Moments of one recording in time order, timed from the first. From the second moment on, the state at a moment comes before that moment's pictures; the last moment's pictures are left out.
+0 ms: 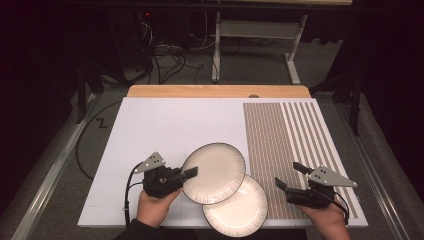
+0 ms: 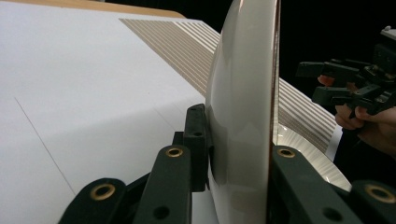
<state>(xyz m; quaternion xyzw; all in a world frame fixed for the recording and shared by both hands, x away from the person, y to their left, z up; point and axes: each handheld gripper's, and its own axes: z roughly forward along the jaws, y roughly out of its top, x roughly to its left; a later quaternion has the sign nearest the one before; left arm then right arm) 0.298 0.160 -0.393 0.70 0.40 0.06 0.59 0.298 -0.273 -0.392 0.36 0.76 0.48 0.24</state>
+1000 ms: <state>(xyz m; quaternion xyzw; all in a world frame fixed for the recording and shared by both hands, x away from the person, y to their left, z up) 0.289 0.163 -0.393 0.72 0.36 0.09 0.59 0.300 -0.239 -0.377 0.34 0.76 0.50 0.23</state>
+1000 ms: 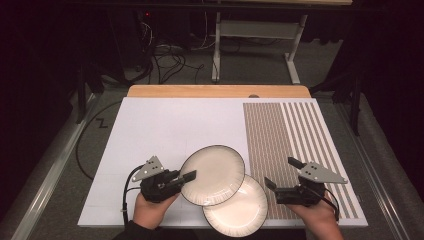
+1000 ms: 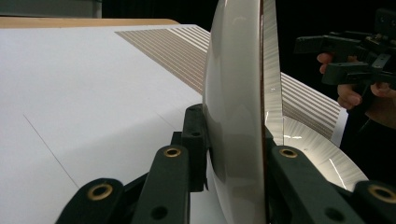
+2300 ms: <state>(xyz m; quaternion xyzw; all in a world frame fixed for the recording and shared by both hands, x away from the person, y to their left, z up) 0.288 0.163 -0.394 0.72 0.36 0.10 0.59 0.322 -0.157 -0.386 0.30 0.79 0.51 0.15</state>
